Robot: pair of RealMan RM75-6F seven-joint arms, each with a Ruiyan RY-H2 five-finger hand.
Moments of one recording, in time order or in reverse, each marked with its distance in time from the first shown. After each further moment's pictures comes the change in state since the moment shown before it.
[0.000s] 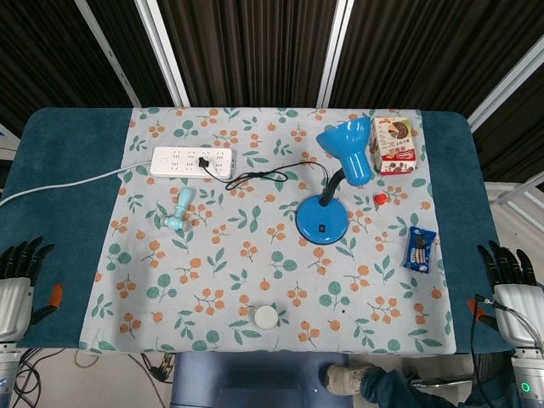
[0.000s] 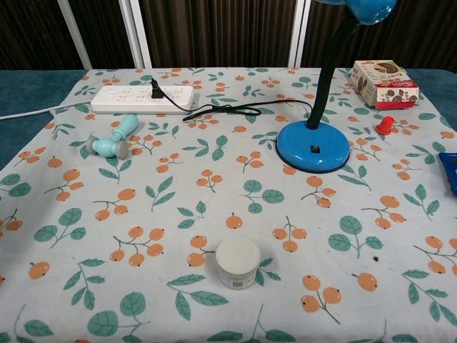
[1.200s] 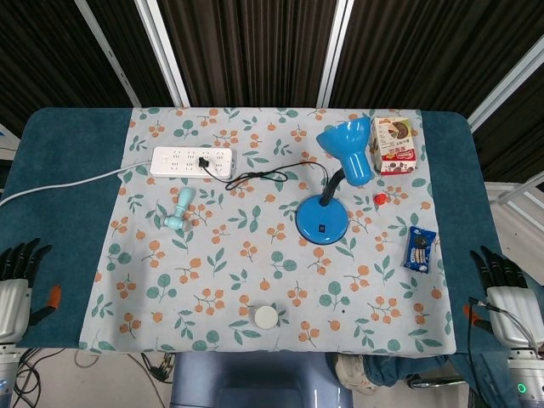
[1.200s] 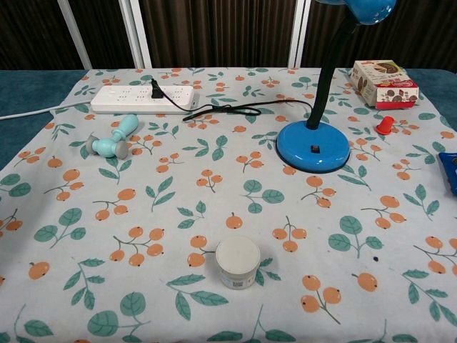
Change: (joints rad) left arm 0.007 -0.018 -0.002 0.018 -0.005 0.012 -0.011; right arm -0.013 0.027 0.011 -0.052 -0.012 -0.101 -0.030
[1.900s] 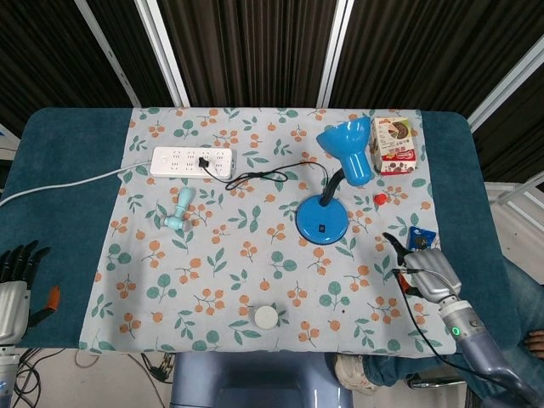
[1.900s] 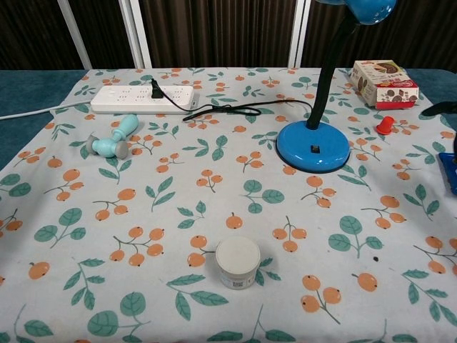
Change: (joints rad) left arm 0.008 -0.020 0.004 0.041 0.002 0.005 -0.026; right arm 0.322 -0.039 0.096 -0.077 0.079 -0.472 -0.035
